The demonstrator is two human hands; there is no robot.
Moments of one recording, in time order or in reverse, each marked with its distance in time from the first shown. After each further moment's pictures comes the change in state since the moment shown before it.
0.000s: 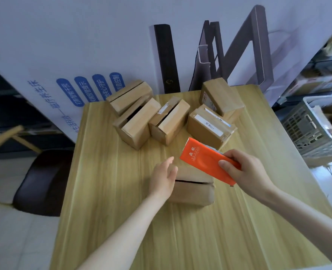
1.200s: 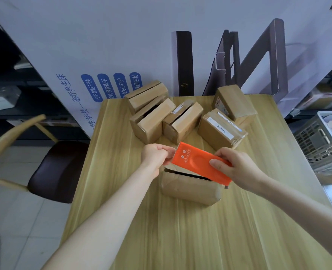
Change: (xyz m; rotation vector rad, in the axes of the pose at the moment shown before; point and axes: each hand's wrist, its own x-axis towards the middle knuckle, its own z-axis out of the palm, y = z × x) left_hand 0.006 0.042 -0.082 -0.622 0.102 -0.483; right_hand 0.003 -0.049 0.007 -0.073 -0.300 -0.044
